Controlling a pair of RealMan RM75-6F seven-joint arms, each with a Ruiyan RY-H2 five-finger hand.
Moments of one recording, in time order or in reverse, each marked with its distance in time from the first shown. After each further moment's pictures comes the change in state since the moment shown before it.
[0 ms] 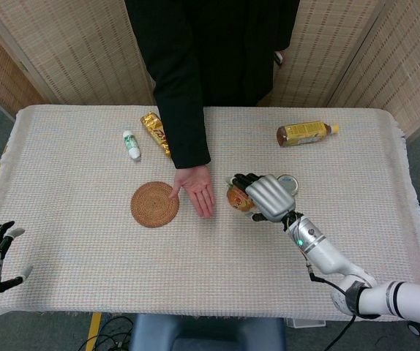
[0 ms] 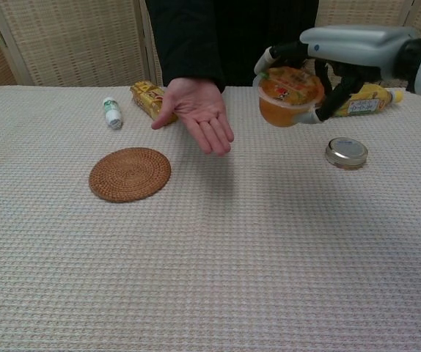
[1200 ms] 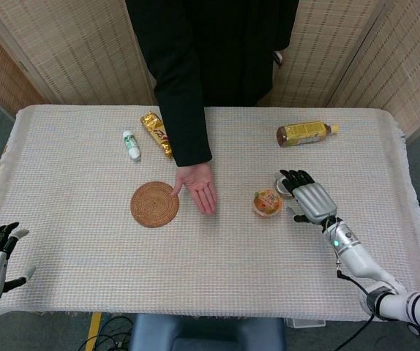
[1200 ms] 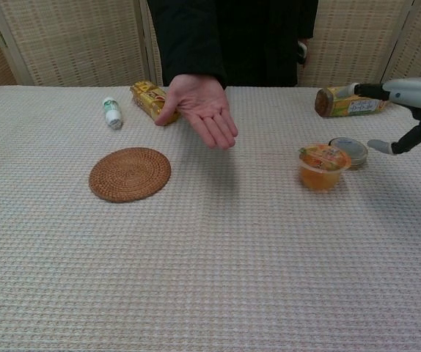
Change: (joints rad) left arm -0.007 -0.014 0.002 0.004 -0.008 -0.021 0.029; right arm -0.165 -0.005 -0.060 0.223 -0.030 0.010 0.211
